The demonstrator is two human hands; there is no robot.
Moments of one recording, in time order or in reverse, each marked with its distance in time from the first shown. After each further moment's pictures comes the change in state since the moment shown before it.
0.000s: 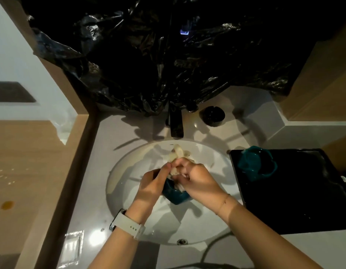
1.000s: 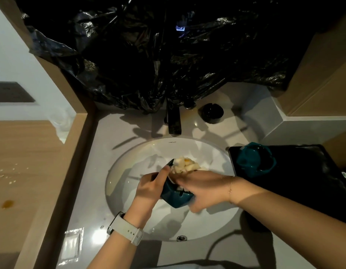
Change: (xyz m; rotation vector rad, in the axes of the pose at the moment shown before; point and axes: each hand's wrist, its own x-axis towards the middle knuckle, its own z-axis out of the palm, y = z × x) left_hand -0.010 -0.006 0.001 0.003 0.067 -0.057; right_hand -0.007 -0.003 -0.031 -0.799 -0.579 -0.251
